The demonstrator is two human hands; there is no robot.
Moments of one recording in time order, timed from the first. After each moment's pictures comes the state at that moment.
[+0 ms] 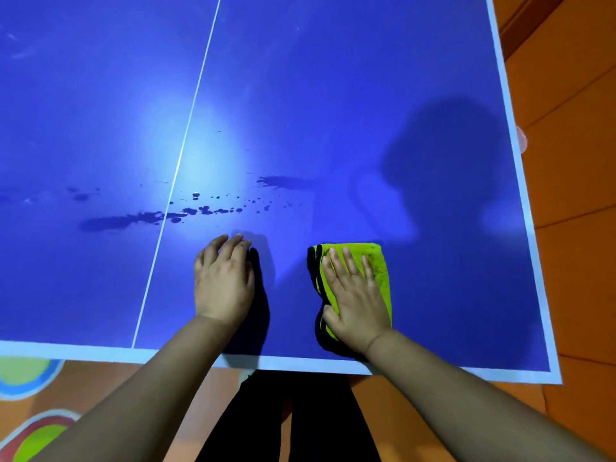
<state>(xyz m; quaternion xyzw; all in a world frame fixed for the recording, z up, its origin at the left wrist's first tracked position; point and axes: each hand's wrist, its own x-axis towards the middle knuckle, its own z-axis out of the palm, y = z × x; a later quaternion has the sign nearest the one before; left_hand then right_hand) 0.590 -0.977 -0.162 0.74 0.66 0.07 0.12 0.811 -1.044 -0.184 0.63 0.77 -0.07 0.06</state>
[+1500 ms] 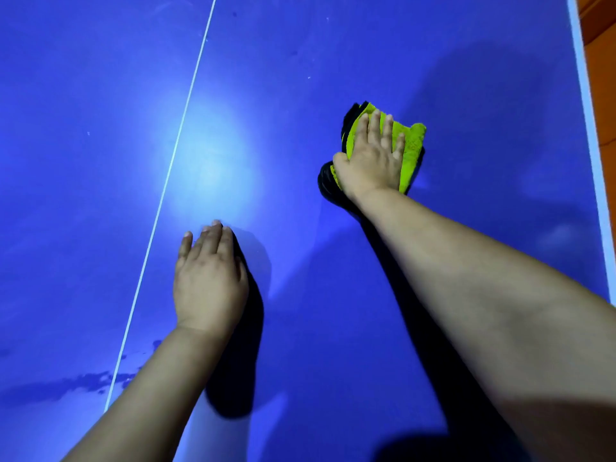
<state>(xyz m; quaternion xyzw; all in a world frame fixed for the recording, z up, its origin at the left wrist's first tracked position) 0.634 -0.724 -0.183 0.72 0.69 0.01 0.08 0.866 -0.584 -0.196 0.80 0.60 -0.06 0.02</state>
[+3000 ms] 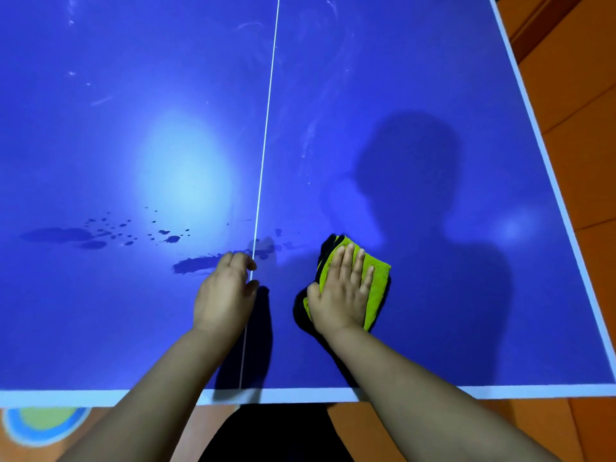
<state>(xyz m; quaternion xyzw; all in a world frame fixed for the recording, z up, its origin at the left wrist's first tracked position) 0.434 -0.911 -0.124 0.68 0.67 0.09 0.28 0.604 -0.952 -0.177 0.83 0.54 -0.11 0.07</state>
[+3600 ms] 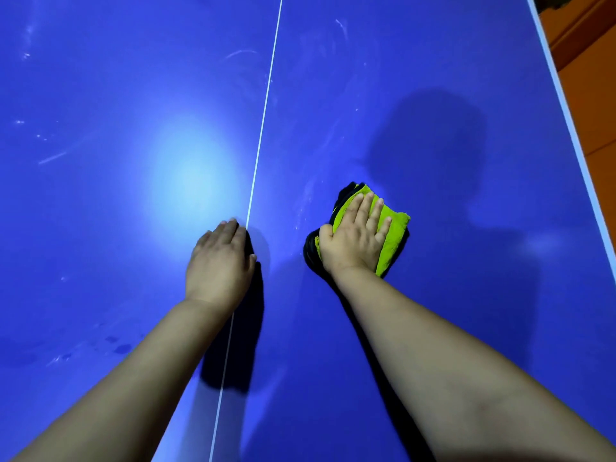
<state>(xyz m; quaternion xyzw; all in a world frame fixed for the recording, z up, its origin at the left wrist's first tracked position) 0.493 -0.701 -0.163 0.78 0.62 0.01 0.13 0.692 -0.692 -0.187 0.85 0.51 -0.08 0.03</state>
